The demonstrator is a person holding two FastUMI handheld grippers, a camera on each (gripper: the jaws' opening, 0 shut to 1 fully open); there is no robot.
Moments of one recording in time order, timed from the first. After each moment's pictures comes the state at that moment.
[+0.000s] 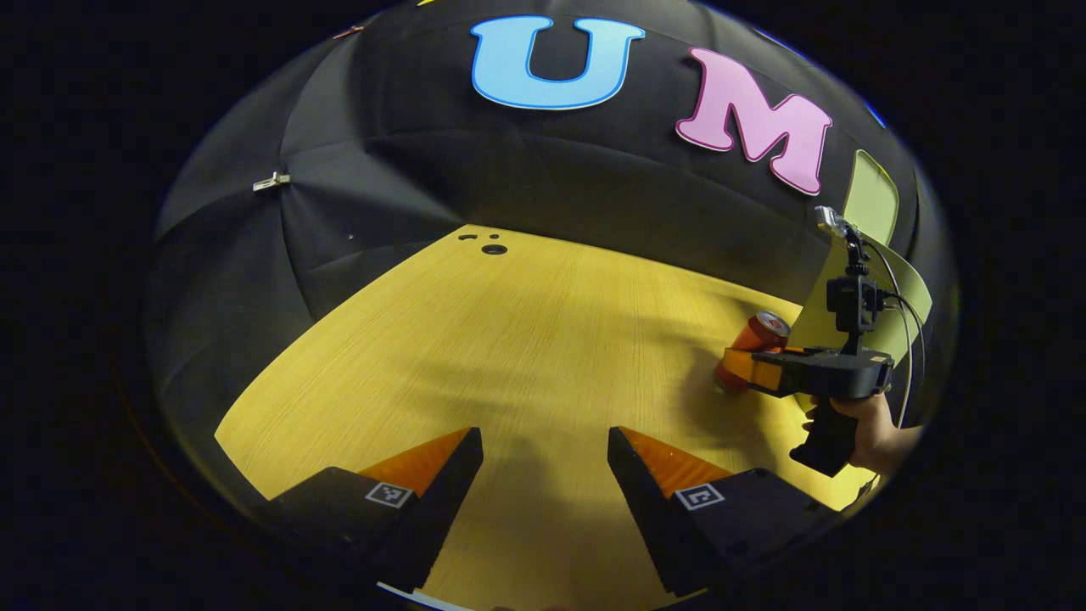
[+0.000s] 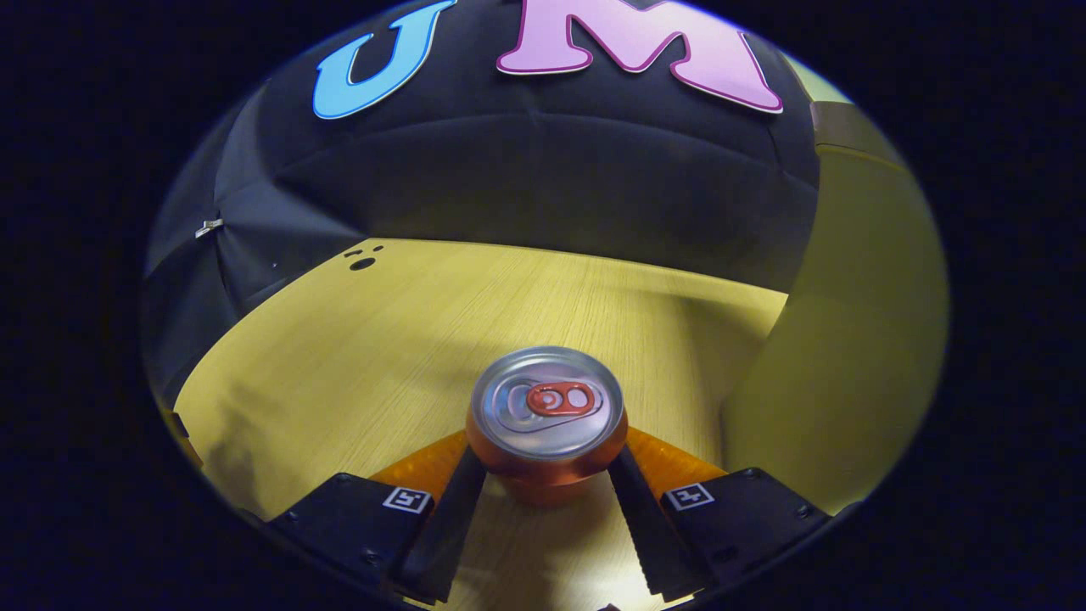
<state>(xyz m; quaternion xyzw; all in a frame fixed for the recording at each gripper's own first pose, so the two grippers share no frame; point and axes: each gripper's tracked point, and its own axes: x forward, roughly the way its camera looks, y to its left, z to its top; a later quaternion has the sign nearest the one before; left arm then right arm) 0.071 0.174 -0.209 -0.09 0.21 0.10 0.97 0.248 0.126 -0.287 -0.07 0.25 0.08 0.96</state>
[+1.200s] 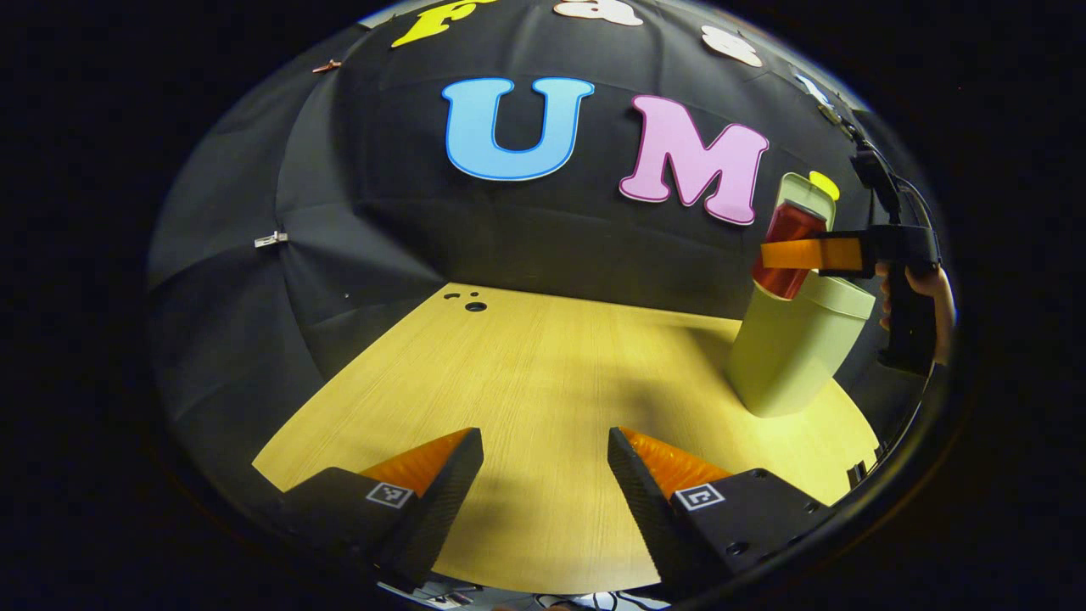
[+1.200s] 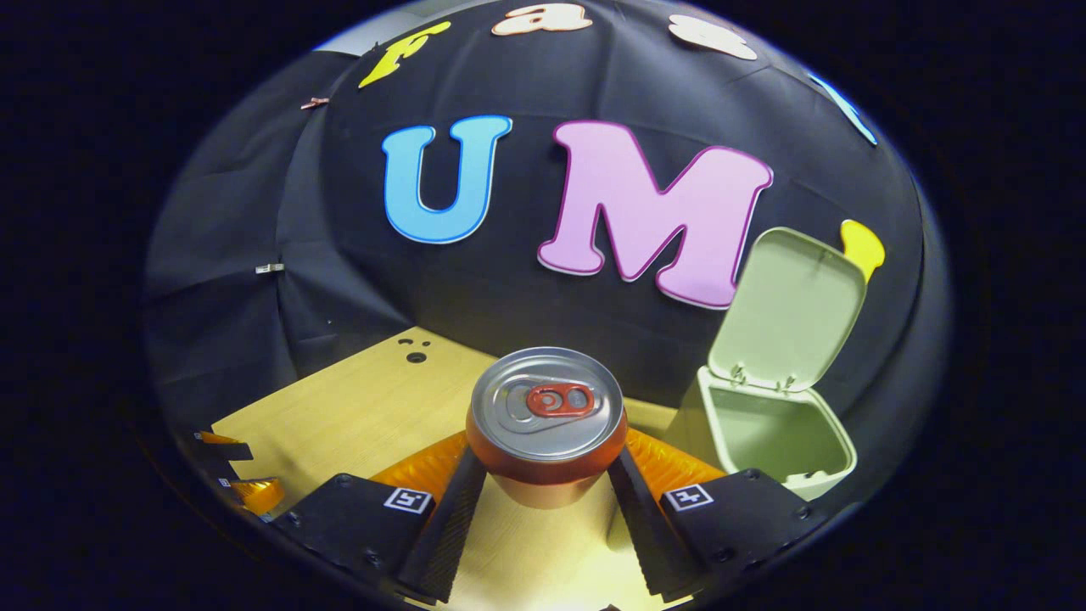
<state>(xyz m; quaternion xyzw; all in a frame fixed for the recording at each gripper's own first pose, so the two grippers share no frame) -0.007 0.151 -0.137 -0.05 0.13 0.05 0.99 0.126 0.128 -0.021 -0.13 0.09 0.11 0.98</state>
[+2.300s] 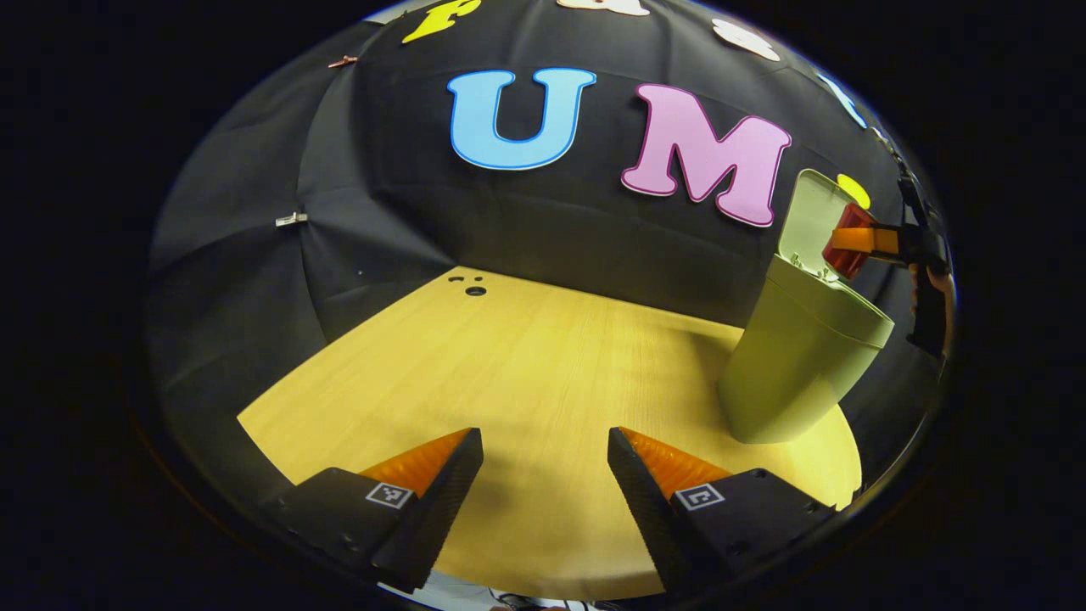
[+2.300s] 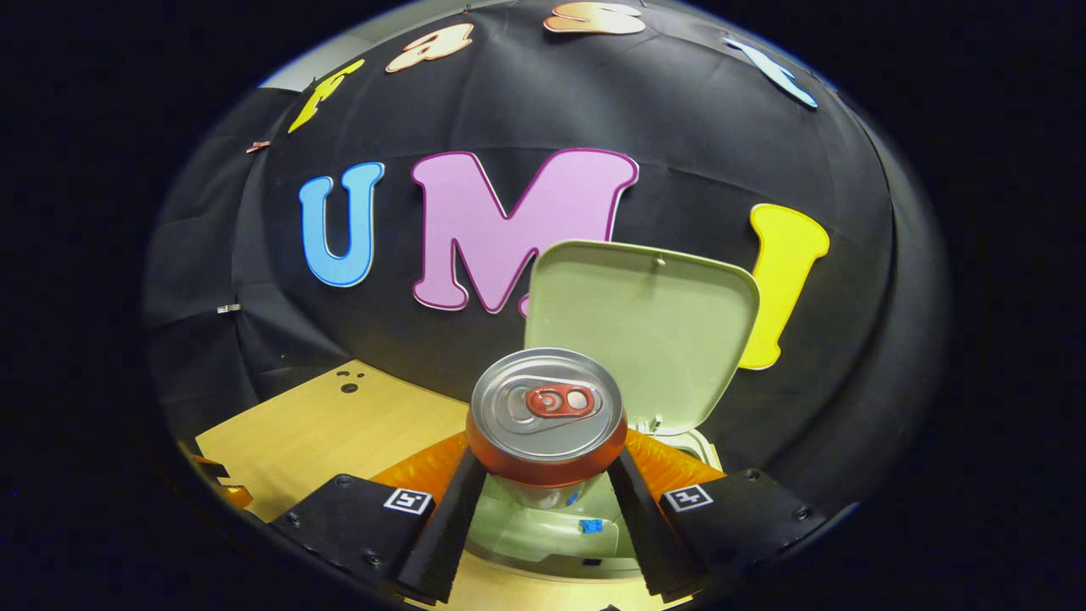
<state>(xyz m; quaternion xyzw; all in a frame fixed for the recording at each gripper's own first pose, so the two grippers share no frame) 0.019 0.062 -0.143 -0.10 0.16 0.12 0.98 0.189 -0.054 0.033 -0.09 0.07 0.08 0.99</state>
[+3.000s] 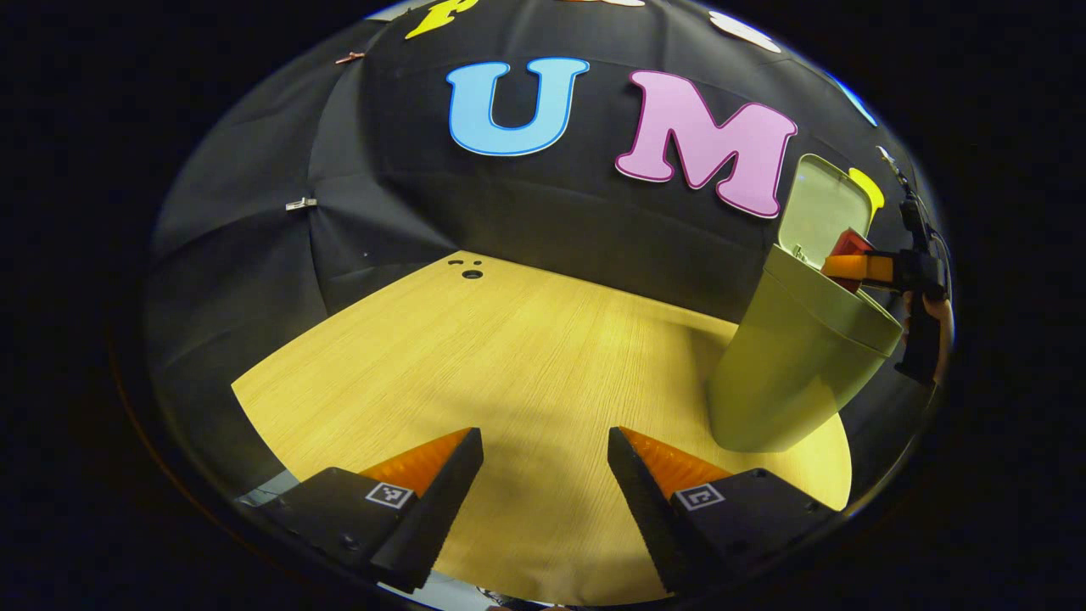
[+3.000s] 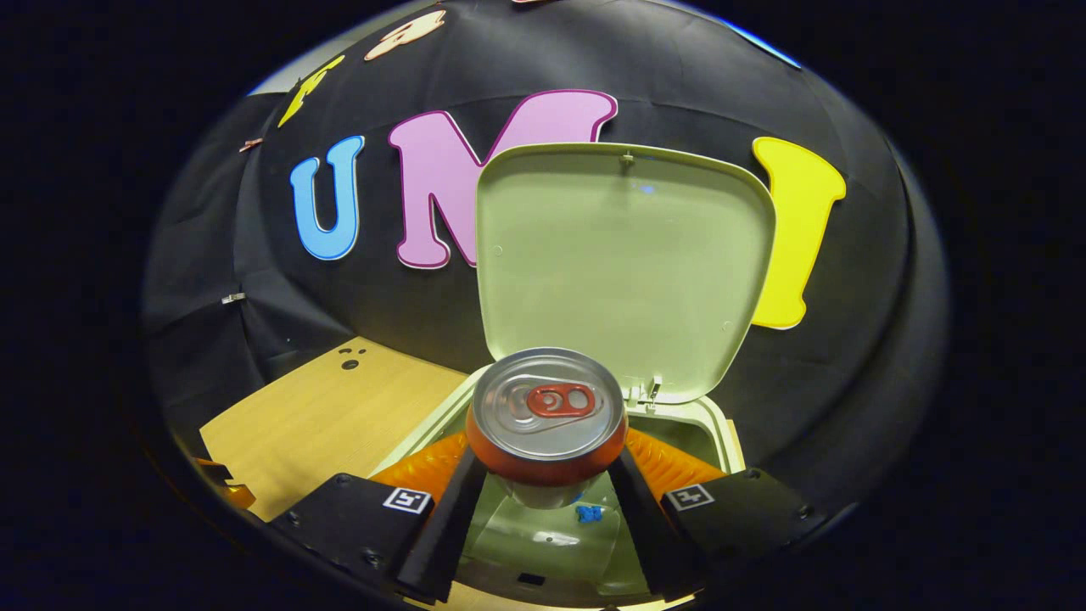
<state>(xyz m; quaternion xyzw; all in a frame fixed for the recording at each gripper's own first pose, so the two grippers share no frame) 0.032 0.019 -0.151 -0.11 0.17 0.15 0.97 0.222 -0.081 -0.014 -0.08 0.12 0.10 0.98</state>
